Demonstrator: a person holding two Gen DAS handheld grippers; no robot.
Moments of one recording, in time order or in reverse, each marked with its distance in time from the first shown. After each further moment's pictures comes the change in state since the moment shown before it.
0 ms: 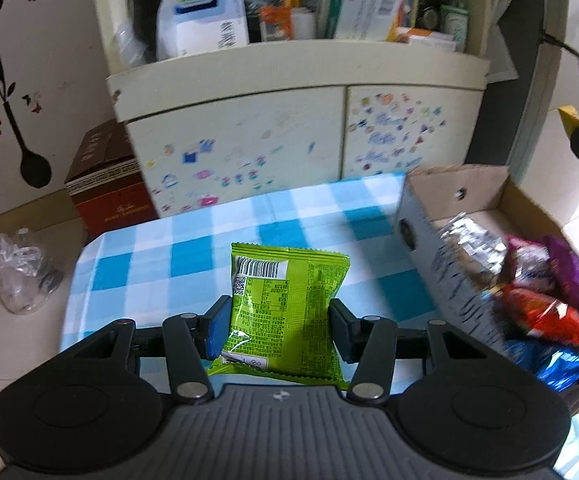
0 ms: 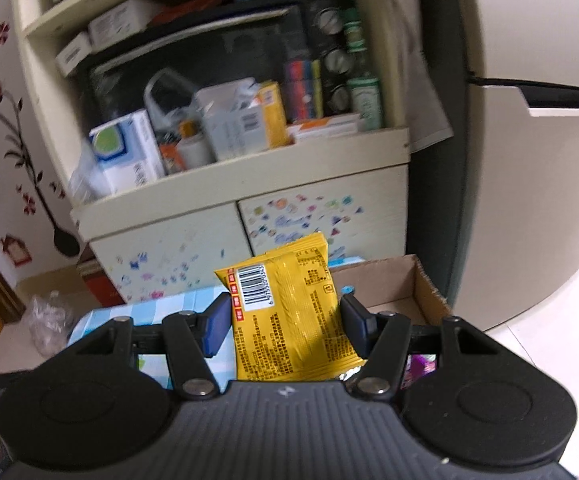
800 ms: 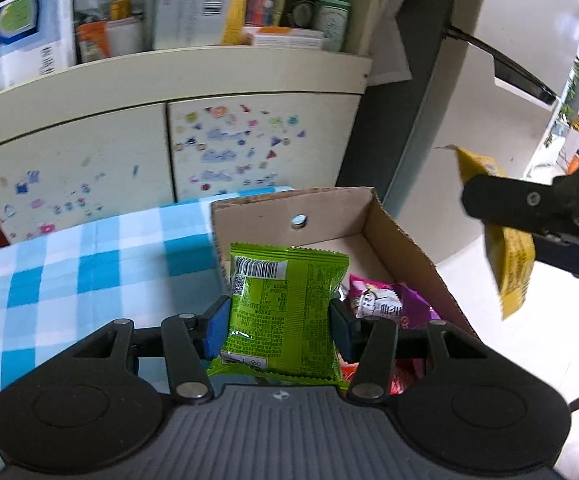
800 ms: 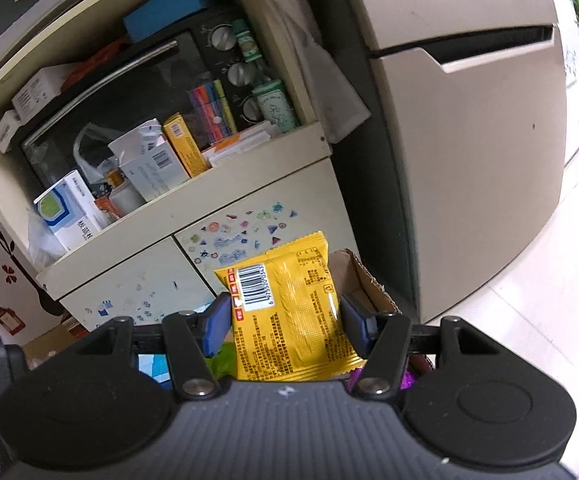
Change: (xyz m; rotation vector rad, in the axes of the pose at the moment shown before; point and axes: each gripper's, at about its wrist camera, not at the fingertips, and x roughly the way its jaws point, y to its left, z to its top) left arm 0.025 -0.131 0.036 0.011 0.013 -0.233; right arm -0.002 -0.073 0.003 0.236 0.004 -0.031
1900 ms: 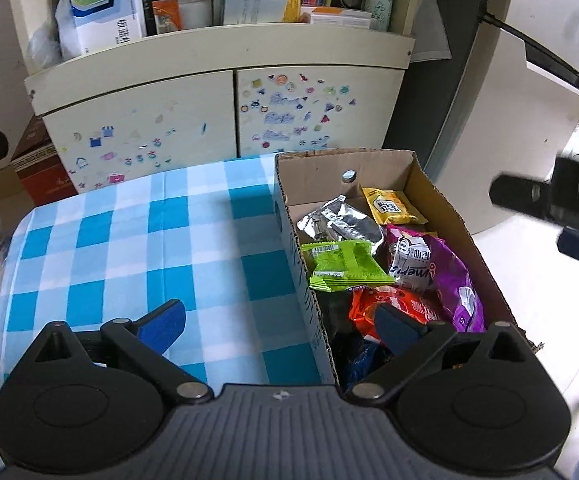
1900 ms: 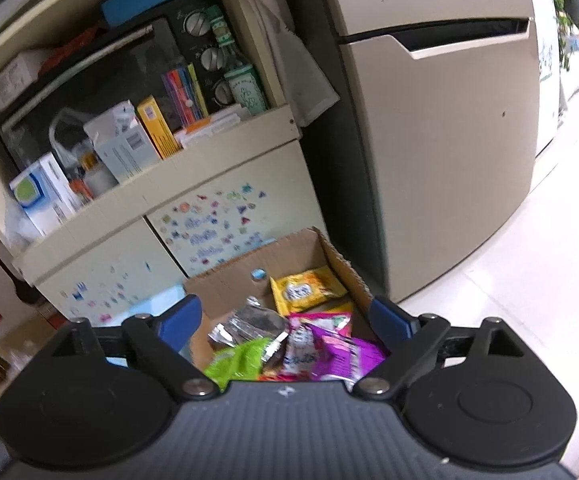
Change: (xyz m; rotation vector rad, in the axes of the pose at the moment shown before) left arm -0.055 0.015 -0.025 -0.059 0.106 0.150; right arm -0.018 -0.002 -0.009 -0.055 0.048 -0.124
